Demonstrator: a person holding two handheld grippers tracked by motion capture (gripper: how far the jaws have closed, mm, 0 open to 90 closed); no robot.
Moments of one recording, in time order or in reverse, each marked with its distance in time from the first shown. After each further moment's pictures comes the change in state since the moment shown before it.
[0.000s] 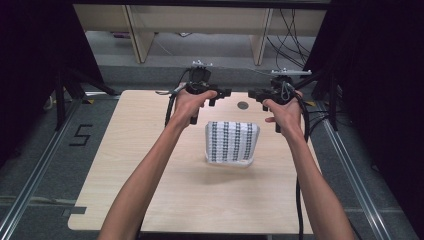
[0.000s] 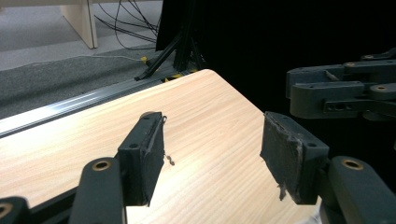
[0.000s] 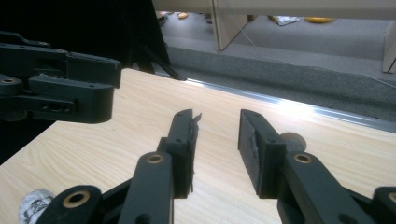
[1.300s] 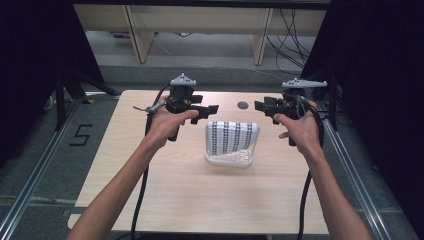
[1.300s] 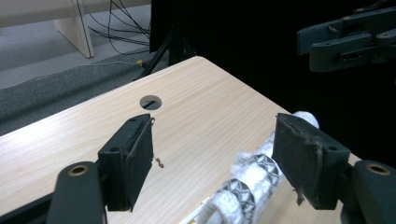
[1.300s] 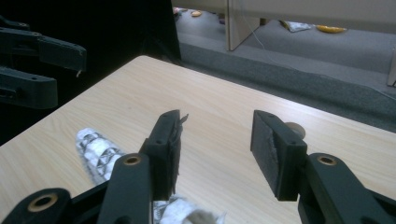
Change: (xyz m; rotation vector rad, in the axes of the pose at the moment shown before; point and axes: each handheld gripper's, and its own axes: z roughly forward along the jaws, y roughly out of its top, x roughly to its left) left arm -0.012 -0.039 -0.065 -0.005 -0.029 0.113; right arm 0.013 -0.022 -0.049 -0.002 0.036 -0.087
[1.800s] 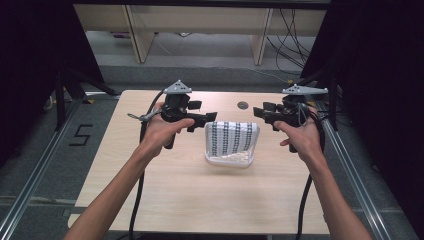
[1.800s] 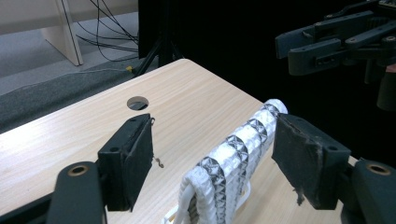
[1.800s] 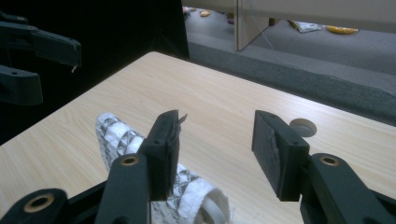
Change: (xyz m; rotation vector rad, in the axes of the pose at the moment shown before) left arm -0.013 -0.012 -0.019 -0.034 -0.035 0.019; right arm 0.008 -0.012 -0.007 -0.002 0.036 -0.019
